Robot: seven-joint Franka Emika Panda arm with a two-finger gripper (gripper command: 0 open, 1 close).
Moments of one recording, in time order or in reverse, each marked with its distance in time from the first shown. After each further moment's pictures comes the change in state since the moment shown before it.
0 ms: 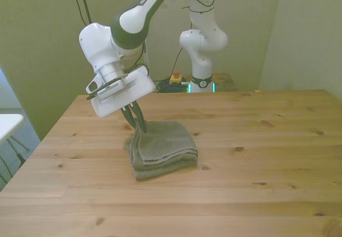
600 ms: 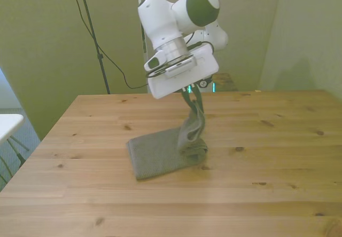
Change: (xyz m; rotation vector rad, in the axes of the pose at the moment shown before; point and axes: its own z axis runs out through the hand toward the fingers) arm -0.134 -0.141 0.035 -0.123 -0.048 -0.121
